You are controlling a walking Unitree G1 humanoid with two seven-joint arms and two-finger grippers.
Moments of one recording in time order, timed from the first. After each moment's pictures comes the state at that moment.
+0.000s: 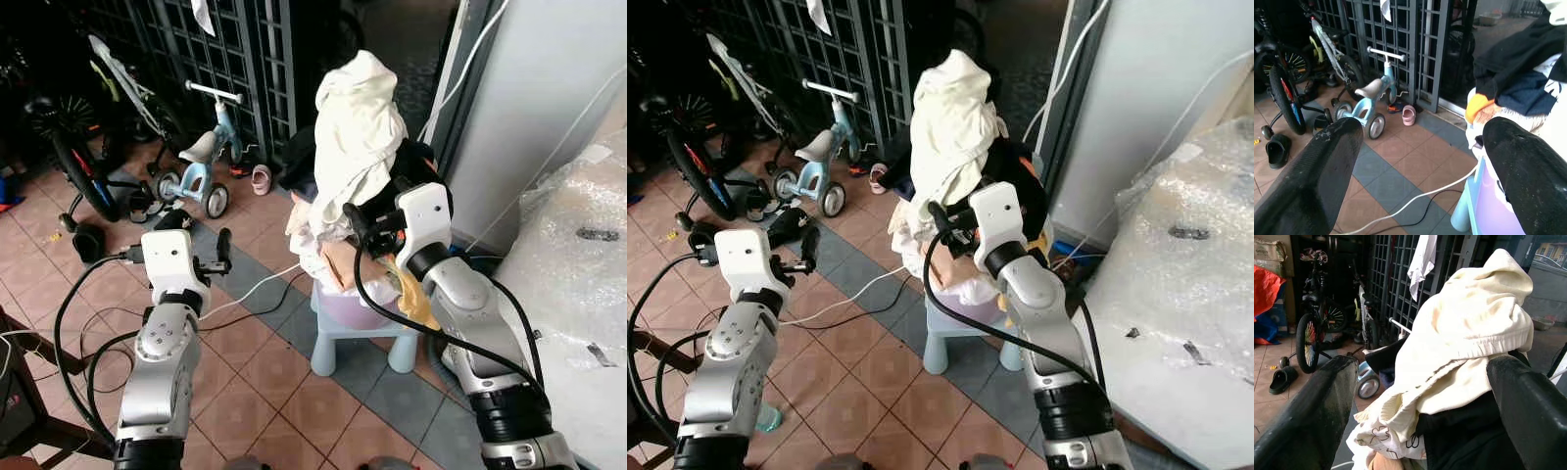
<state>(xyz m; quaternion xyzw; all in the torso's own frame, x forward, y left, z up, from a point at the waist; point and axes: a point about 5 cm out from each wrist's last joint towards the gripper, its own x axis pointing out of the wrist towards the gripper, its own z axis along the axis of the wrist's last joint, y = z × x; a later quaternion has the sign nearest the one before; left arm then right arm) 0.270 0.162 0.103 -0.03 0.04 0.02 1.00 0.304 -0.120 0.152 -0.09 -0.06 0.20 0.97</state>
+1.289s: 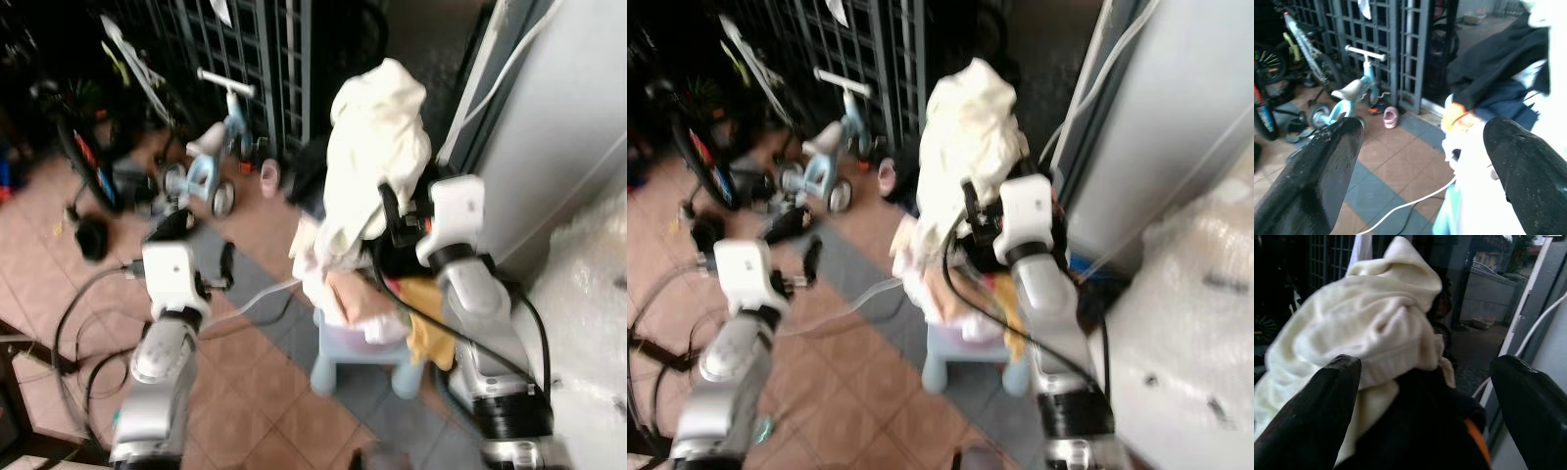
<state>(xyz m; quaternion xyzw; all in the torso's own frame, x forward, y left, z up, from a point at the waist) 0.259 0.138 0.097 -0.04 0.04 -0.04 1.00 0.307 -0.163 0.155 -0.10 -0.09 0.05 0.99</state>
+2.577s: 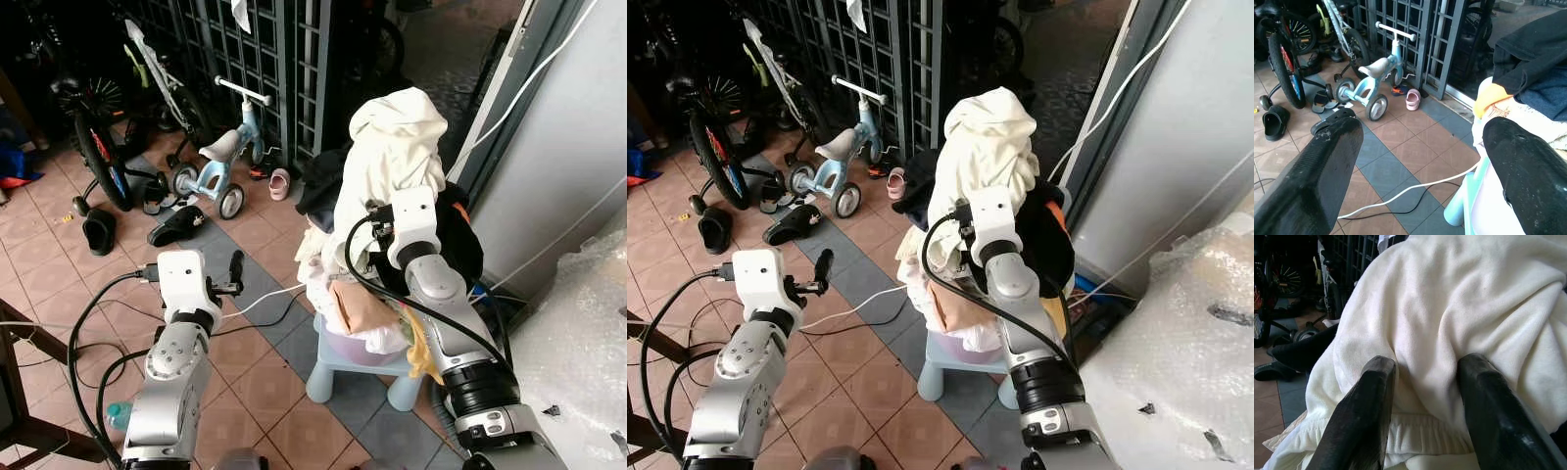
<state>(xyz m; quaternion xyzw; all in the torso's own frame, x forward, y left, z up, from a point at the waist) 0.257 0.149 0.088 -0.04 0.08 0.00 1.00 0.330 -0.121 0.125 -0.11 0.01 0.07 0.99</state>
